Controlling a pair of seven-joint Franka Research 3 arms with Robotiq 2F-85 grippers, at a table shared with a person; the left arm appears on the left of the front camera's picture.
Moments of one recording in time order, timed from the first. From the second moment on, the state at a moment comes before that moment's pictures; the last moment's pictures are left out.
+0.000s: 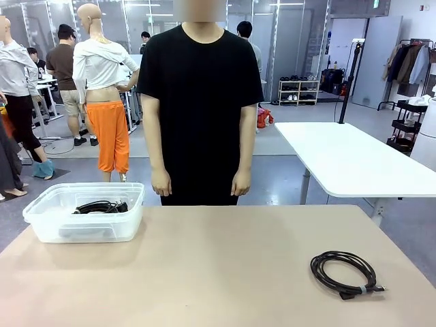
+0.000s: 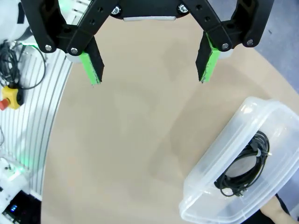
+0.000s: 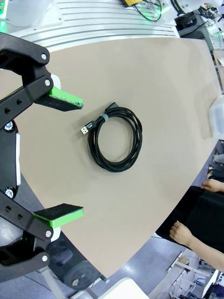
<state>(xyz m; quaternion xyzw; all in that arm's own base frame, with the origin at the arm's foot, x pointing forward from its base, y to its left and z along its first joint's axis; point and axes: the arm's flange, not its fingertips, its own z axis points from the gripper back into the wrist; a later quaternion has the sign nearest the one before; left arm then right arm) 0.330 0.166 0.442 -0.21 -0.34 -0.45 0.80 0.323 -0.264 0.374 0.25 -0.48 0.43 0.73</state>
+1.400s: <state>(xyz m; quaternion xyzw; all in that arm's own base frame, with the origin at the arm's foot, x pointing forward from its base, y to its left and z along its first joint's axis) 0.326 0.165 0.448 -0.20 -0.33 -0.45 0.81 0.386 -0.096 0.409 0.21 -0.26 0.59 0.74</state>
